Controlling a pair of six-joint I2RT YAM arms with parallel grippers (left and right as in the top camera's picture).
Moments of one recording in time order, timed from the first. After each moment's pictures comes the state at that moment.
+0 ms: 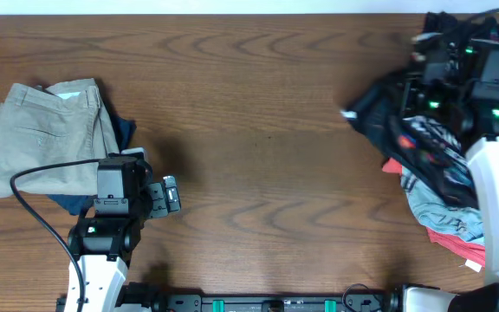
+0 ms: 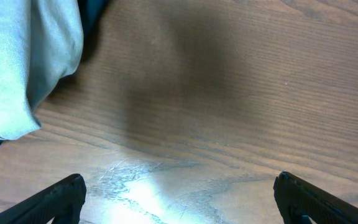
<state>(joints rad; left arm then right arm) -0.03 0.90 0.63 -0.73 -0.01 -0.20 -0.08 1.46 1.32 -0.66 -0.63 -0.05</state>
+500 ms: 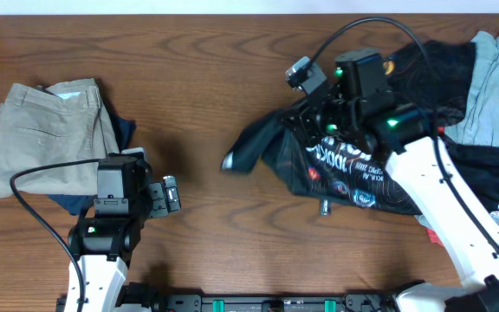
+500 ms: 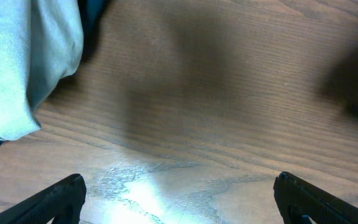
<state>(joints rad) -0.03 0.90 0.63 -0.73 -0.01 -0.20 0.41 1.51 1.32 -0.63 -0.44 -0.08</state>
